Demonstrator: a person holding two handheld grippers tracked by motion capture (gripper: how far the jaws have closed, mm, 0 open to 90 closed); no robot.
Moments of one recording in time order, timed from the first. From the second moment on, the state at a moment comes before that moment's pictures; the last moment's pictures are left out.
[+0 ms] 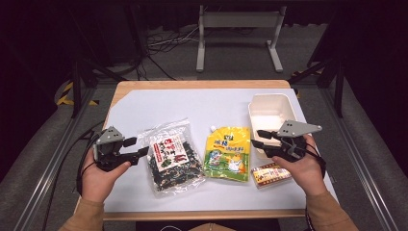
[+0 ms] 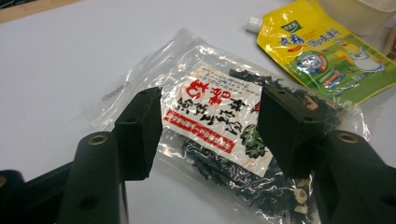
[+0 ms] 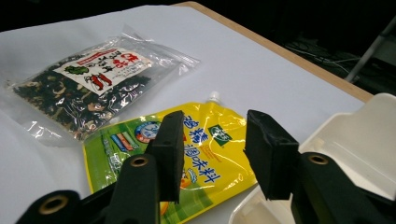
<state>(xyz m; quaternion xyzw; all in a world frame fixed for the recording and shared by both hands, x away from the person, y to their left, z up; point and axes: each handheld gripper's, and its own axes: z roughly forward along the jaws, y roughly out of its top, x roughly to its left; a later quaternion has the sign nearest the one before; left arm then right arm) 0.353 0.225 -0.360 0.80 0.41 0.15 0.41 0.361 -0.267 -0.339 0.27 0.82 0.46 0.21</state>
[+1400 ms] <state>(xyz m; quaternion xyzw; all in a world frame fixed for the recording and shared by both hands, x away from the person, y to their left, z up) 0.363 0.233 -0.398 0.76 0.52 0.05 0.38 0.368 -0.234 -0.353 0.25 0.84 0.45 0.15</state>
